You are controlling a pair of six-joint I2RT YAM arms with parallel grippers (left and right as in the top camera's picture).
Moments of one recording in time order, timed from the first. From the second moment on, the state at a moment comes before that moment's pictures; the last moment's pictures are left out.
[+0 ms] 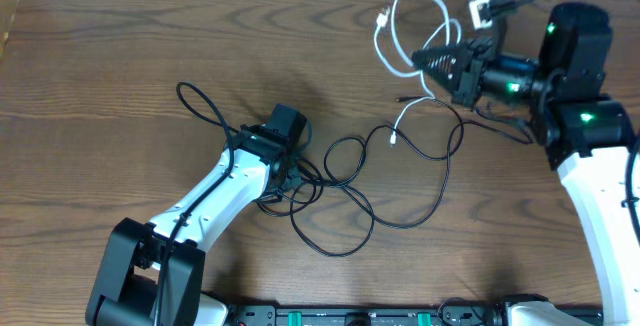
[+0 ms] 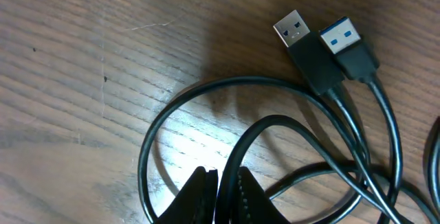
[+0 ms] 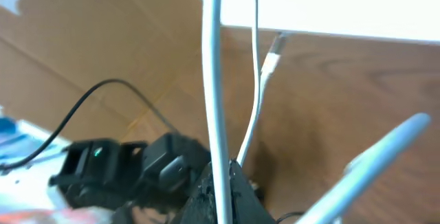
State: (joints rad) left arm -0.42 1.58 0.90 -0.78 -0.12 -0.75; right arm 0.09 1.36 1.32 -0.40 -0.93 0.26
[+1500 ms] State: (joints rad) left arm -0.42 1.58 0.90 -0.78 -0.11 -0.75; right arm -0.38 1.69 1.40 -0.54 0.11 0.18
